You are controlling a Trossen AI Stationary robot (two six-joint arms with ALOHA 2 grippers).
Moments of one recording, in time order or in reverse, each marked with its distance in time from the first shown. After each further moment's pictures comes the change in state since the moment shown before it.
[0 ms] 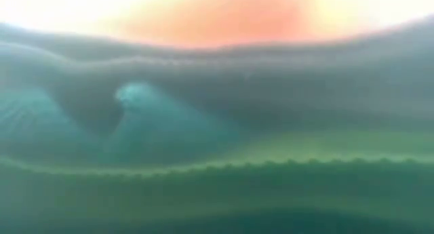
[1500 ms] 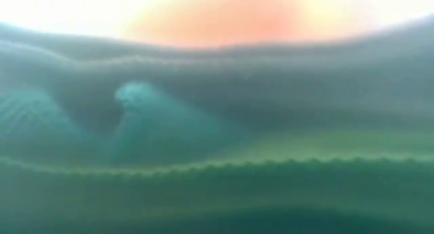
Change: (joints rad) left arm 0.061 0.002 0.000 -0.027 0.062 0.060; right arm -0.005 -0.001 0.001 -0.006 -0.001 -0.029
